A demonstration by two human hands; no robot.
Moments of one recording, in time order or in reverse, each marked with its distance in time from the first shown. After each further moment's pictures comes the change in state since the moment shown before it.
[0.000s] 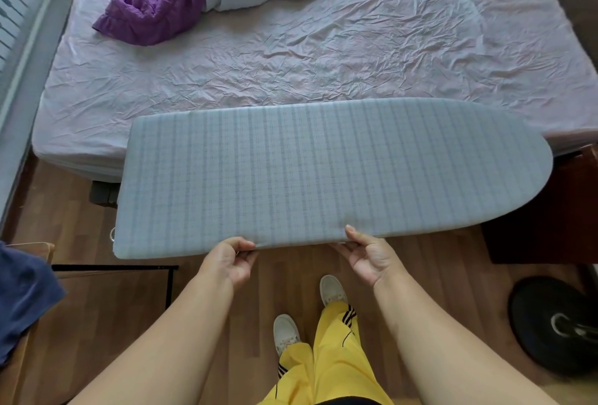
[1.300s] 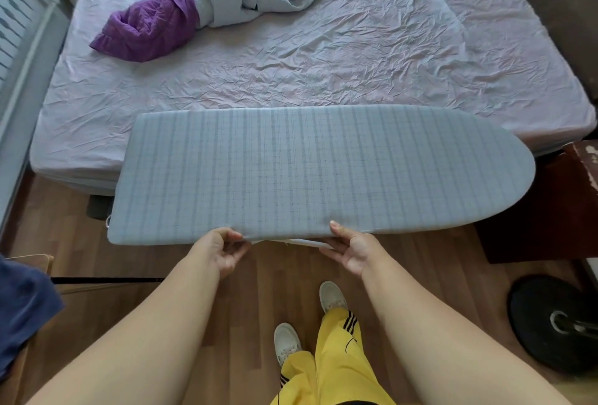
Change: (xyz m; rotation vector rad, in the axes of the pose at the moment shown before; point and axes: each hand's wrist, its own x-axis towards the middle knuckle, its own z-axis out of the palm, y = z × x) left_hand -0.003 0.033 0.005 0.152 -0.012 0.004; right_hand 0.002 0.000 0.014 -0.309 0.088 0.047
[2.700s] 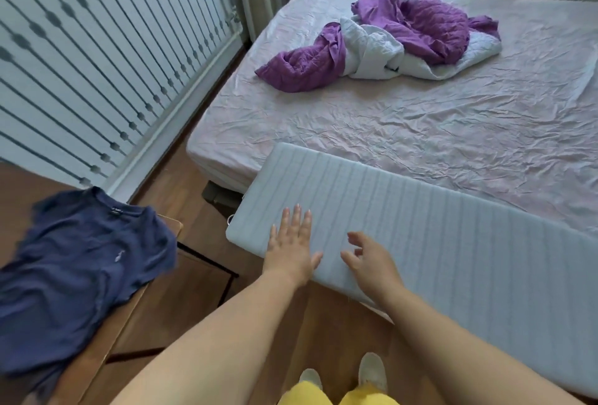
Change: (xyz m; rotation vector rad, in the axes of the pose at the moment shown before) left_hand -0.033 0.039 -0.016 1.756 0.395 0.890; right_hand -0.020 -0.008 0.163 -1.400 -0.268 -0.673
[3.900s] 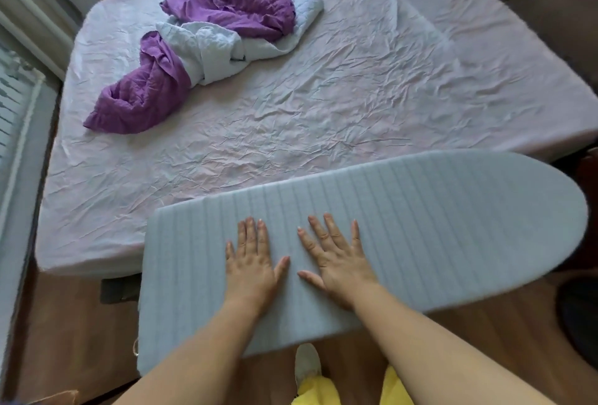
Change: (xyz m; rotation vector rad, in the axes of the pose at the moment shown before) left_hand 0.113 0.041 0.019 0.131 0.048 0.421; right_hand 0.040 0.072 -0.018 -0.751 0.114 0.020
